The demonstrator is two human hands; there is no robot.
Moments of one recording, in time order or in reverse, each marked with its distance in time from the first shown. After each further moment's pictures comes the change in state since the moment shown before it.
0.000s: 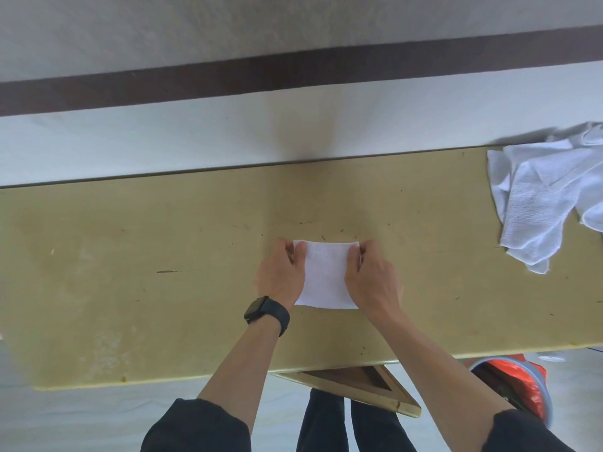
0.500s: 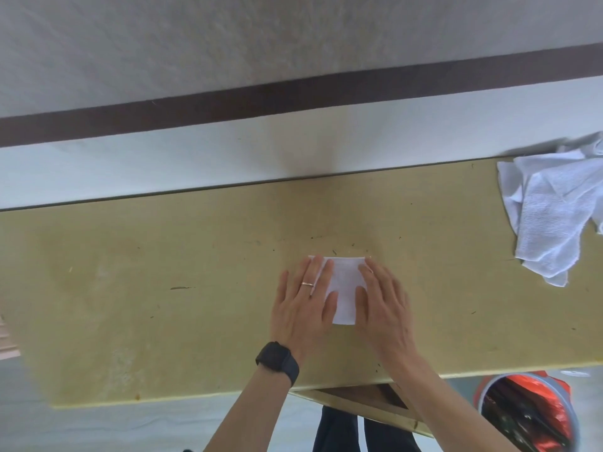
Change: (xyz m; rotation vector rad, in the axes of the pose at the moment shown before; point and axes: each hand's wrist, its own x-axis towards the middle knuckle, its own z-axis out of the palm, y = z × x) left_hand -0.026 -0.037 0.016 0.450 0.164 0.735; right_hand -0.030 0.034 0.025 -0.075 0.254 -0.485
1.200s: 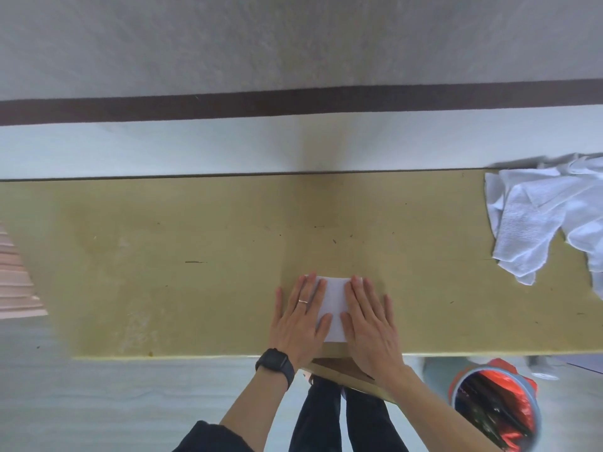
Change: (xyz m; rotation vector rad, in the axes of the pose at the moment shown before) left_hand -0.068 0.010 0.003 -0.044 -0.241 -0.106; right_hand -0.059 0.003 -0.012 -0.178 -0.362 -0.083
